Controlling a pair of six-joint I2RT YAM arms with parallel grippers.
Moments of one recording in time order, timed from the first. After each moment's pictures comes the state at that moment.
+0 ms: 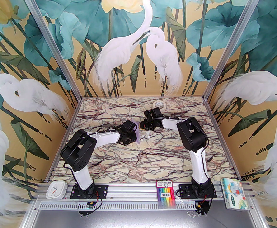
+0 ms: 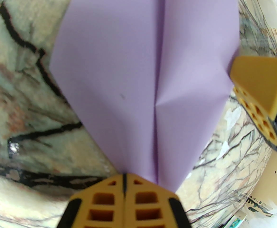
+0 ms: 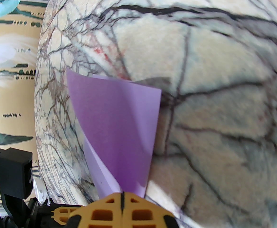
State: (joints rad) left arm -0.63 1.80 1.00 -0.31 0.03 -0.97; right arm 0.46 2.18 1.39 -0.13 -0.71 0.60
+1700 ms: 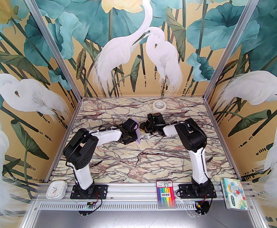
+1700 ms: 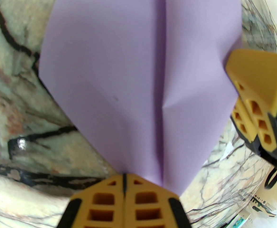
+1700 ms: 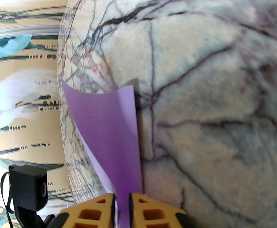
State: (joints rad) left arm -0.63 1.83 1.07 -0.39 0.03 -0.94; right arm 0.48 2.17 1.11 0.45 -0.67 1.03
